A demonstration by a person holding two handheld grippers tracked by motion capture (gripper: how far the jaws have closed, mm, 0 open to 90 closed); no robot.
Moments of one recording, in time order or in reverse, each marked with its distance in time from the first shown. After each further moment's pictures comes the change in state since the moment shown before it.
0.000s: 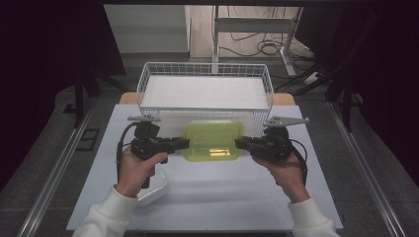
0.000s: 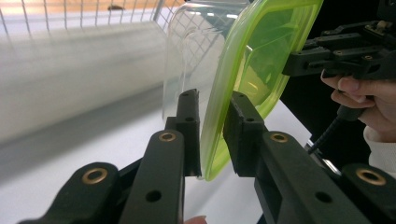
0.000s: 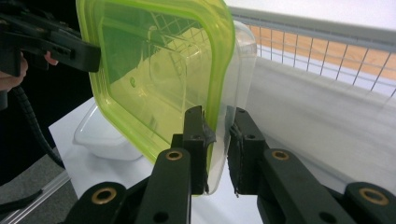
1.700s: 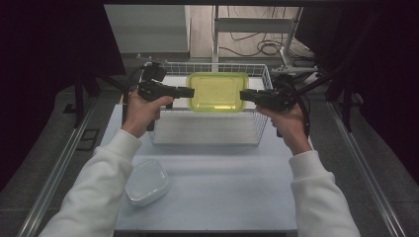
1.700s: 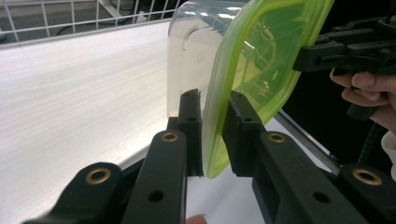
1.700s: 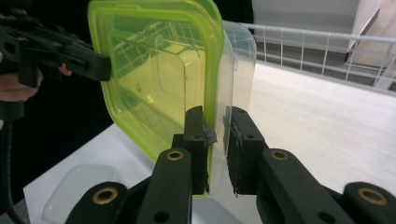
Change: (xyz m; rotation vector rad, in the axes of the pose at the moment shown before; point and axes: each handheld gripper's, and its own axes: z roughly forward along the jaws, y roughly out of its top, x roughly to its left) left arm 0.033 0.122 0.015 -0.012 -0.007 0.093; right arm -0.051 0.098 0.003 -0.102 -0.030 0.006
